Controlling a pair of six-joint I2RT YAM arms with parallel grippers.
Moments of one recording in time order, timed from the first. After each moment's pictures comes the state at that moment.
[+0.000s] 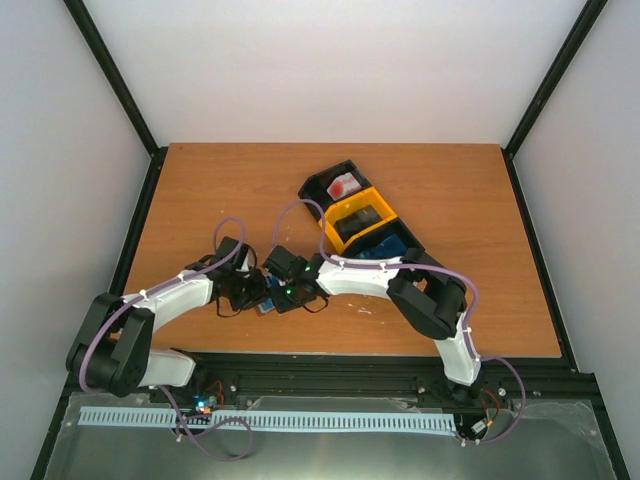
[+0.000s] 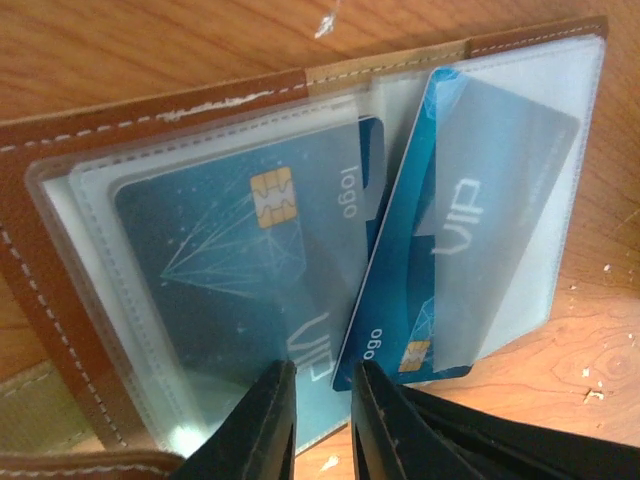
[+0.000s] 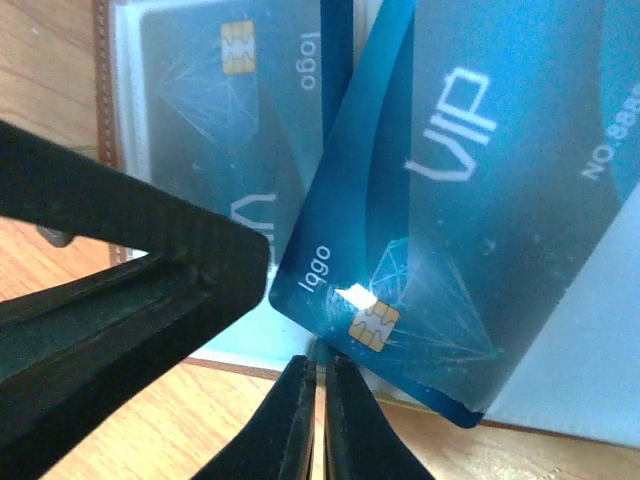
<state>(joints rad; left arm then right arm) -0.38 1.33 0.56 -0.39 0.35 -0.85 1.07 2.03 1.38 -0.47 -0.11 0.61</state>
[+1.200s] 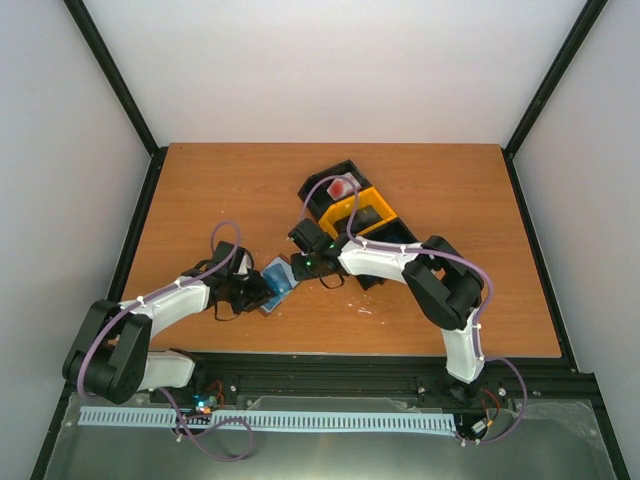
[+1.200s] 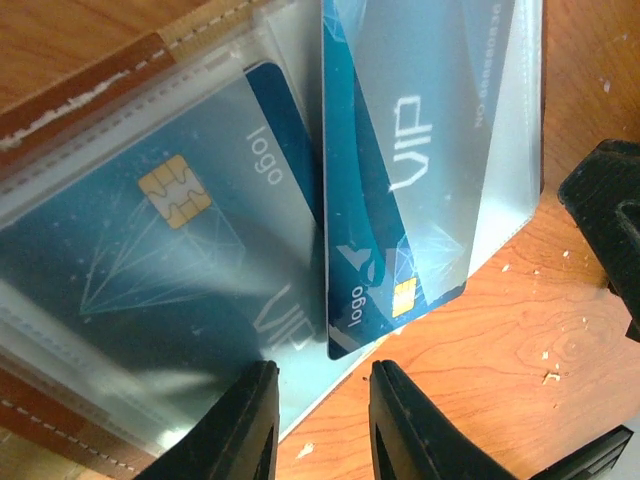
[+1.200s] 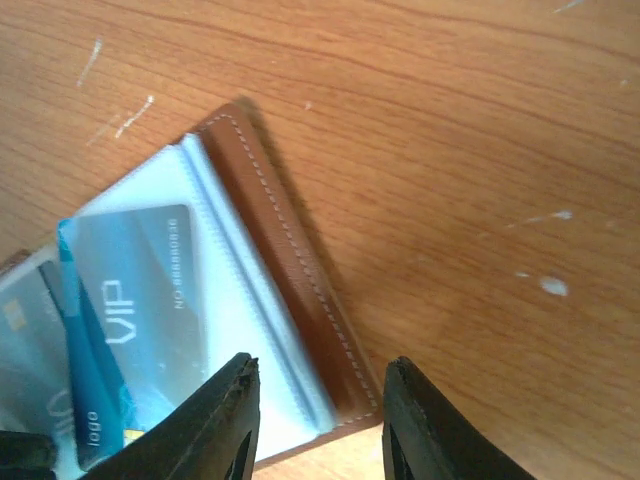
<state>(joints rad) -0.35 1.29 0.50 -0.31 0.41 -0.88 0.90 1.99 1.31 -0.34 -0.03 0.60</state>
